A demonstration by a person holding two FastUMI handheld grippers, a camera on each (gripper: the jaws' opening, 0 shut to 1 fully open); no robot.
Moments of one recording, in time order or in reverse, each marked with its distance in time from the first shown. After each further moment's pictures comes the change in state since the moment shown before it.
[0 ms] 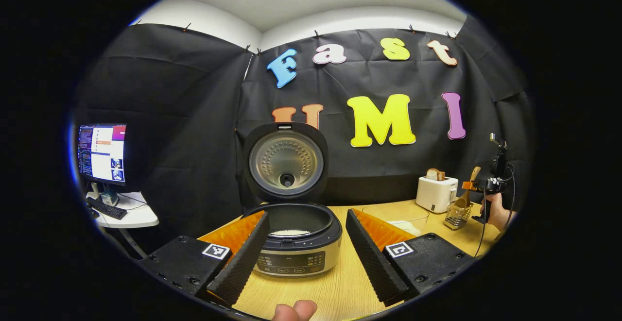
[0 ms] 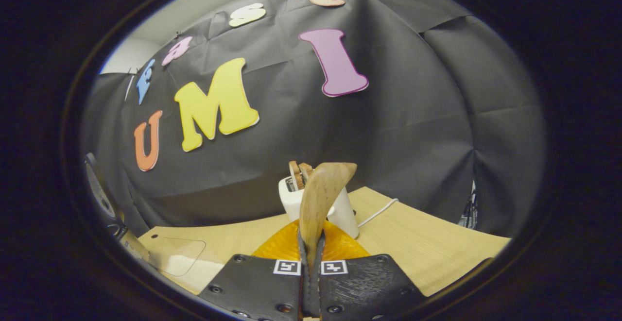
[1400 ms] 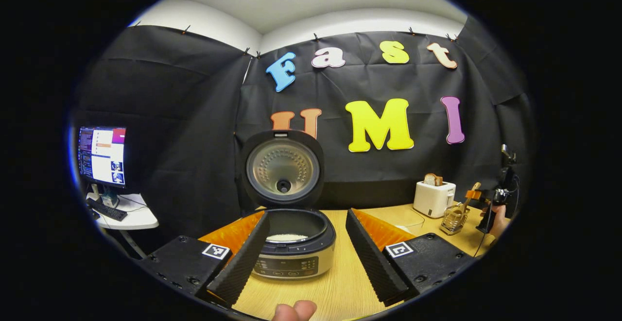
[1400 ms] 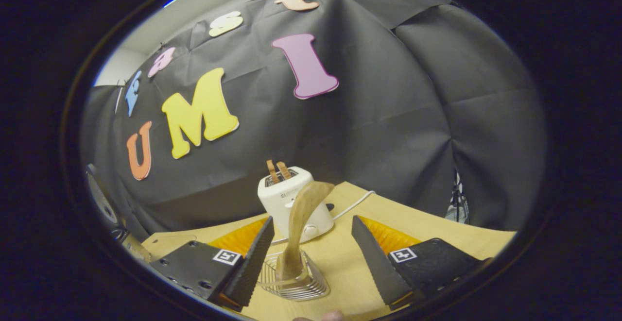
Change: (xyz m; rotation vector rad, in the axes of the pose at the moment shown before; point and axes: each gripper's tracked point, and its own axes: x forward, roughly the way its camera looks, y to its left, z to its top) left arm 0.002 -0.008 0.031 0.015 -0.039 0.005; right arm -0.054 -0.051 0.005 0.033 -0.035 -0.061
